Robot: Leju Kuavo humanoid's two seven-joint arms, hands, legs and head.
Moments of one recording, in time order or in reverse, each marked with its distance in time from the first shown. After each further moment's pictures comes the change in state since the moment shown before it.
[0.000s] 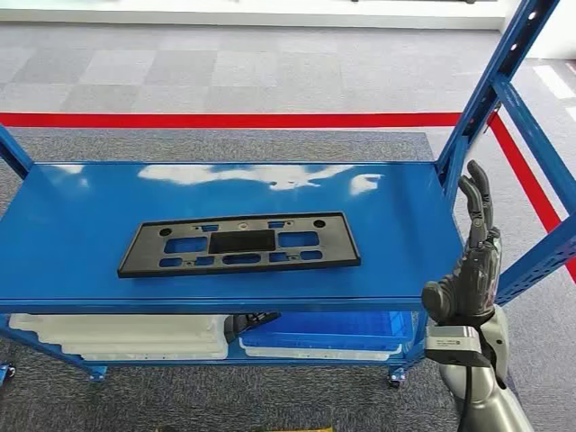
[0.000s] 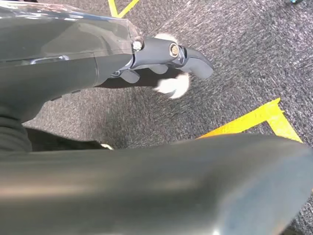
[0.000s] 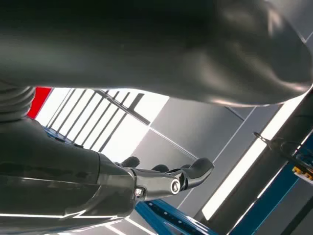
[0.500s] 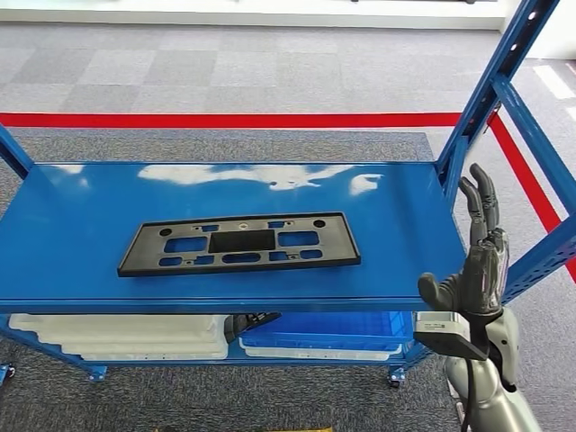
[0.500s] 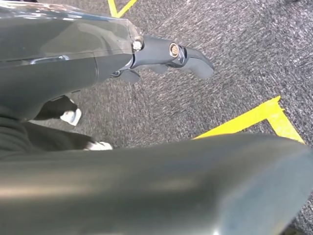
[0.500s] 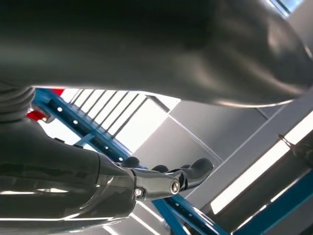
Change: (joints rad) left arm 0.000 0.000 0.000 0.000 0.004 -0.005 0.000; right arm 0.019 -0.027 -0.046 0.033 0.135 0.008 0.089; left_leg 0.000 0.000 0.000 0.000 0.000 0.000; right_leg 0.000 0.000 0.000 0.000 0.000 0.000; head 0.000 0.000
